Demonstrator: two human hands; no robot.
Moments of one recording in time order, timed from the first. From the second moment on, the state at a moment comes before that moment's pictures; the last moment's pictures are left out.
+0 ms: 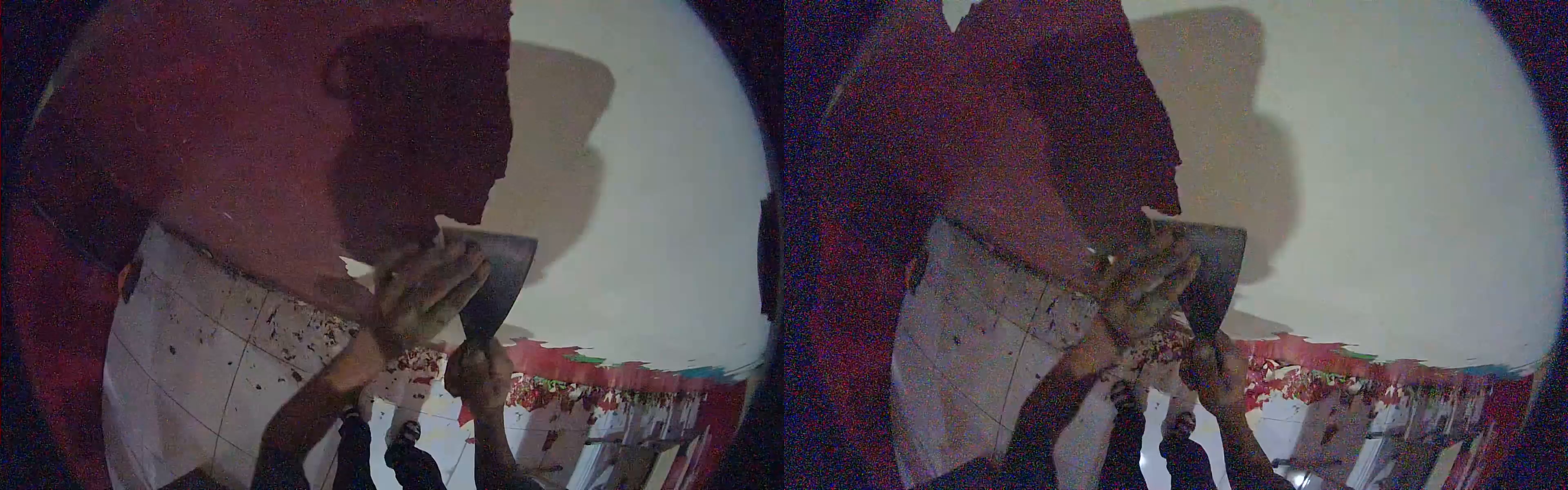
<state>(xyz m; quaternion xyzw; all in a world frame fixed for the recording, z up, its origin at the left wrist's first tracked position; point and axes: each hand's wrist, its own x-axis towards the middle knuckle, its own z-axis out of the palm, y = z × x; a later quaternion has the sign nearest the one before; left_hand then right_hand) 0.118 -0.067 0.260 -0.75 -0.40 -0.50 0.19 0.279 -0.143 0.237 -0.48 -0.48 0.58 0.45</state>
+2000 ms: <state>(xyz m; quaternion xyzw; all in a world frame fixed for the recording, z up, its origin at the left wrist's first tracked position) 0.117 -0.062 0.265 -0.72 -0.43 -0.52 0.14 0.275 -0.149 0.266 -0.45 -0.50 0.58 0.45</state>
